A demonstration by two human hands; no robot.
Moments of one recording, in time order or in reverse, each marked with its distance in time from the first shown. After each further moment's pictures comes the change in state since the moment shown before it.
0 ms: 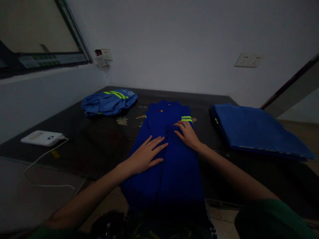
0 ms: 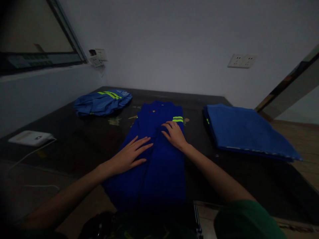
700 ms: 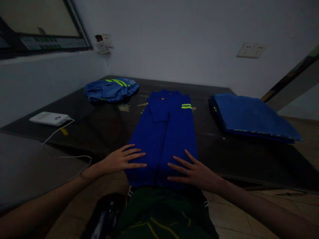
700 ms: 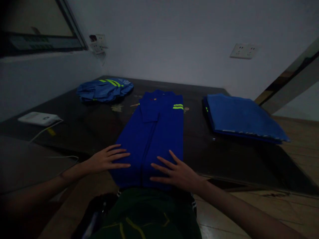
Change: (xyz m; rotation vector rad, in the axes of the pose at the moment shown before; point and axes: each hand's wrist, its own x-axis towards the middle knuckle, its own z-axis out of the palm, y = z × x) left_hand -0.140 -0.016 0.033 0.299 0.066 0.372; right_hand -0.173 -0.103 -0.039 -0.157 -0.449 -0.652
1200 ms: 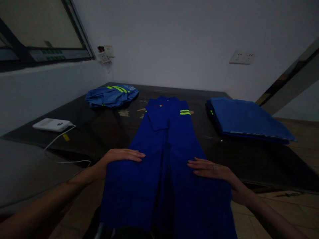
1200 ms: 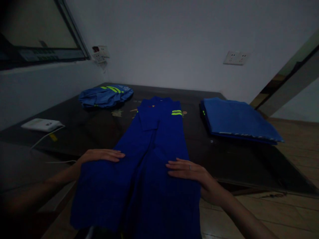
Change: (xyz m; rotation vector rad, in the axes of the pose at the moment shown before) left_hand 0.022 0.001 -0.066 -0.820 0.205 -0.176; right_hand -0.039 -0.007 -0.058 0.820 0.386 0.220
